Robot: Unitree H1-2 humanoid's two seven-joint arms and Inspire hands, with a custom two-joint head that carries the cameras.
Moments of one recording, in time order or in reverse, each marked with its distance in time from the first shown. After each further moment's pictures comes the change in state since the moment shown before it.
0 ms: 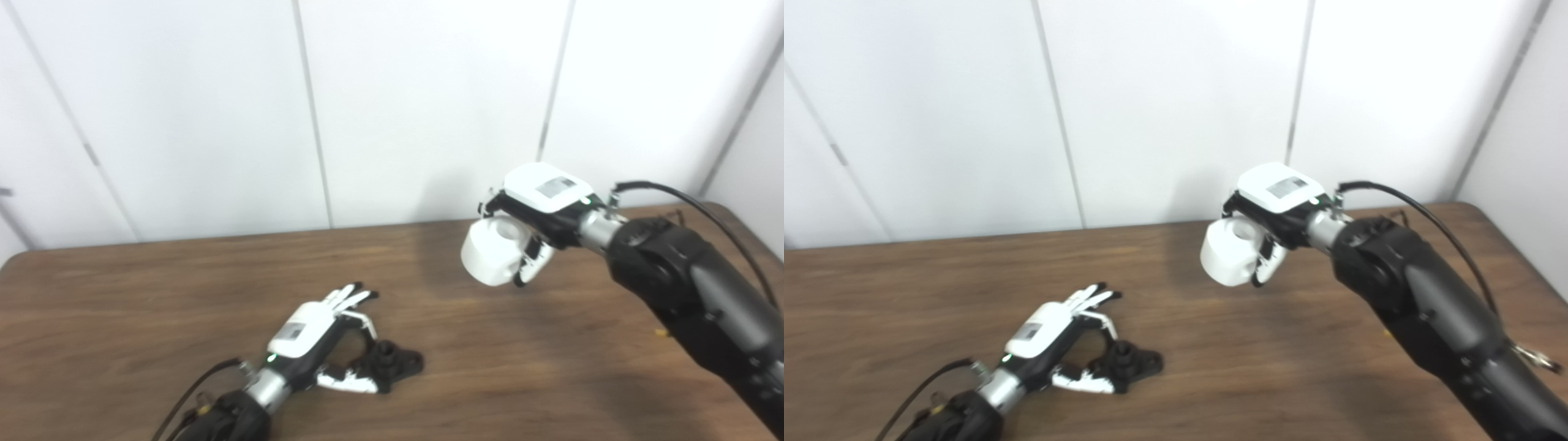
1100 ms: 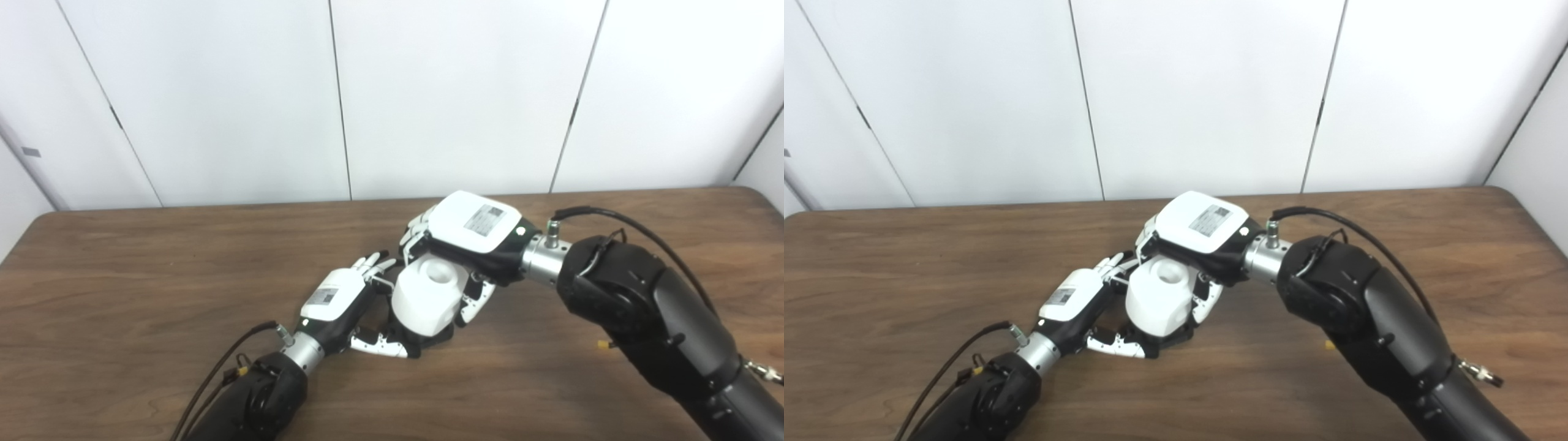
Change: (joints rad) left arm -0.013 -0.052 -0.028 -0.019 -0.001 0.111 0.000; right arm 0.033 0.189 0.077 -0.112 0.018 -0.157 0.118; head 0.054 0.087
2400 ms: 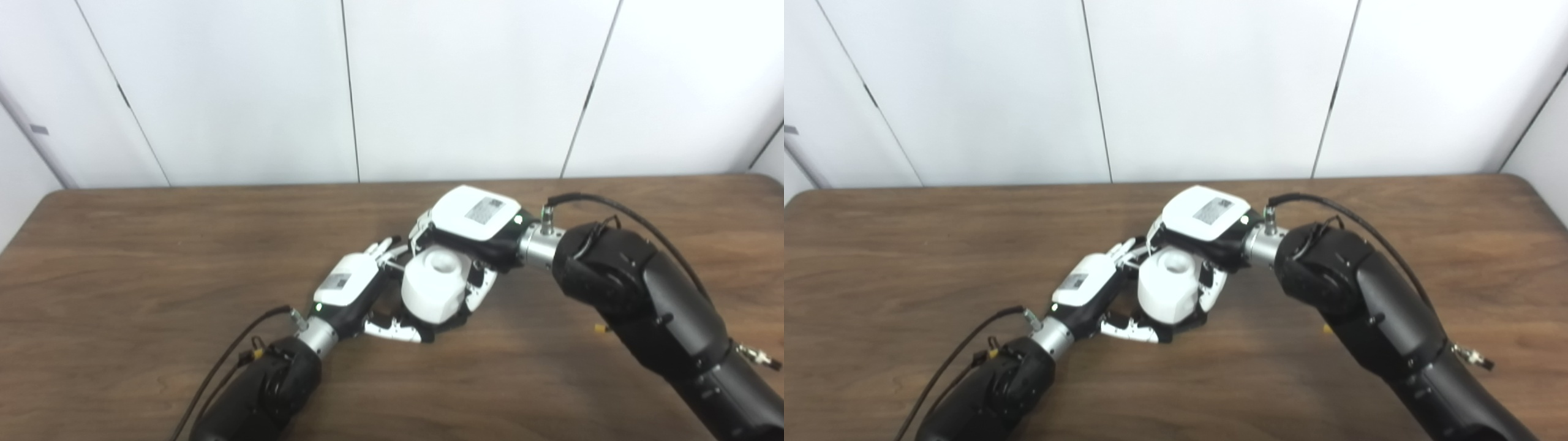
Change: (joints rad) left arm 0.018 0.002 -0.027 -0.052 -0.014 0.055 0.000; right arm -0.017 0.019 0.009 0.091 -0.020 -0.011 0.027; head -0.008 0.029
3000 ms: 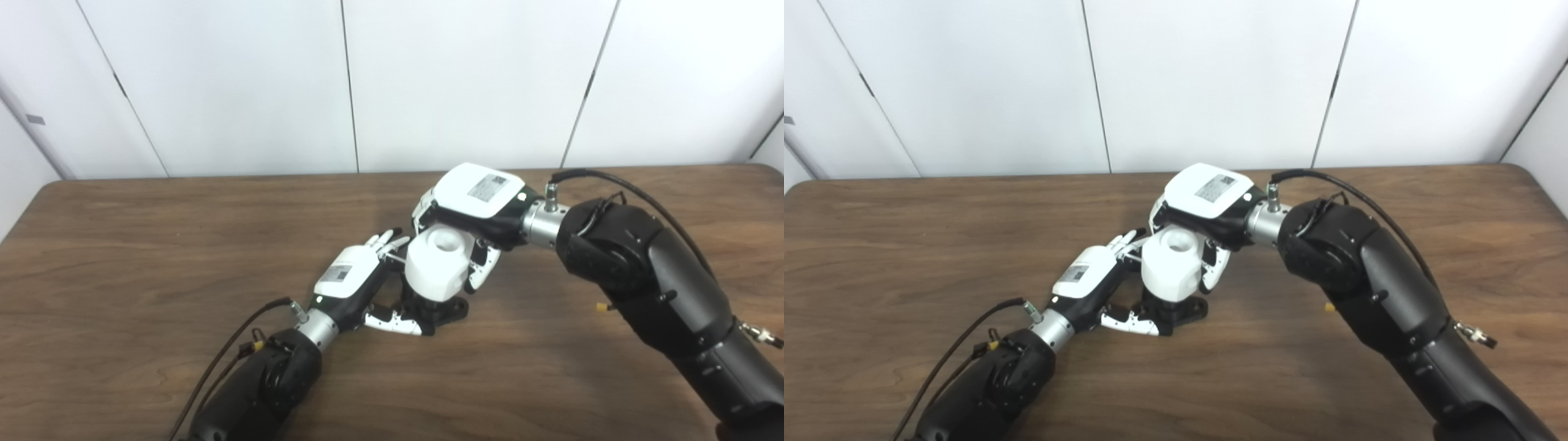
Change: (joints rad) left arm 0.002 0.006 -0.005 -0.011 -0.003 0.004 -0.004; right arm -0.041 -0.004 -0.023 0.011 0.000 -0.008 0.015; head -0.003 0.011
